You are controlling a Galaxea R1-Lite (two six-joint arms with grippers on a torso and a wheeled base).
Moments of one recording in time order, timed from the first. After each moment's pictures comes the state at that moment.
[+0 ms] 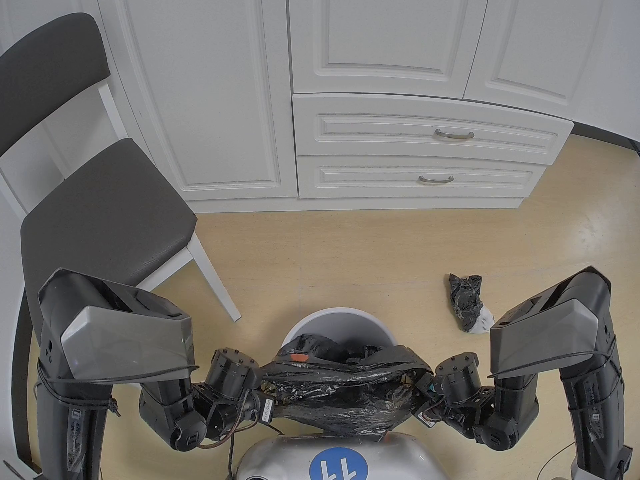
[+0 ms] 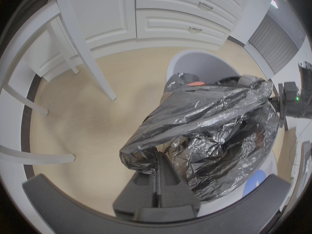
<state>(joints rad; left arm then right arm) -0.58 2.38 -0.51 -1.05 0.19 -0.19 0.58 2.47 -0.42 -1.34 -0.35 -0.41</state>
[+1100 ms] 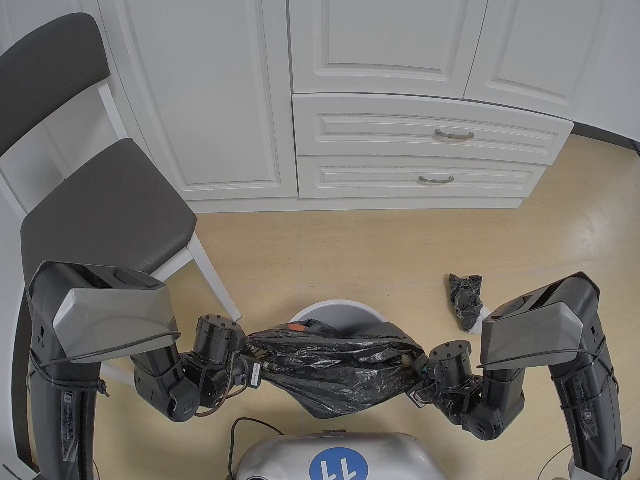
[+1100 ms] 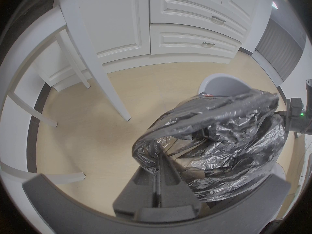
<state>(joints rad) -0.46 2.37 -0.65 -1.03 0.21 -0.09 0.54 2.54 -0.57 -1.37 -0.39 -0.39</state>
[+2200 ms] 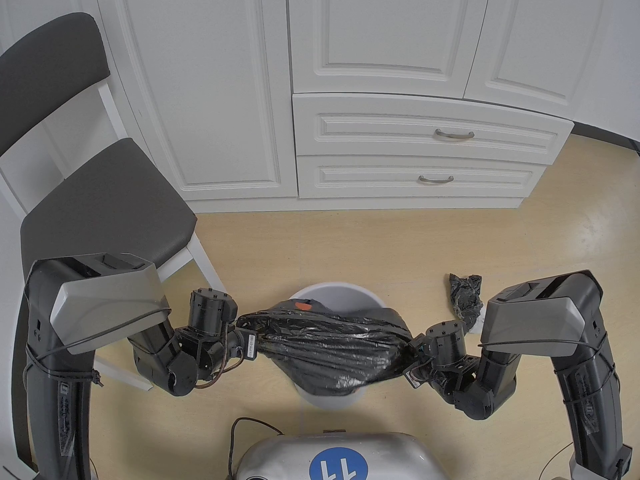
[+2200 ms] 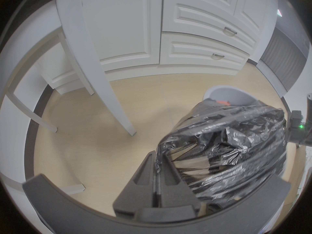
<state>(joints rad) -0.39 2.38 -0.81 -0.96 0.17 -0.09 0.49 2.54 -0.75 -1.23 -0.37 -0.36</state>
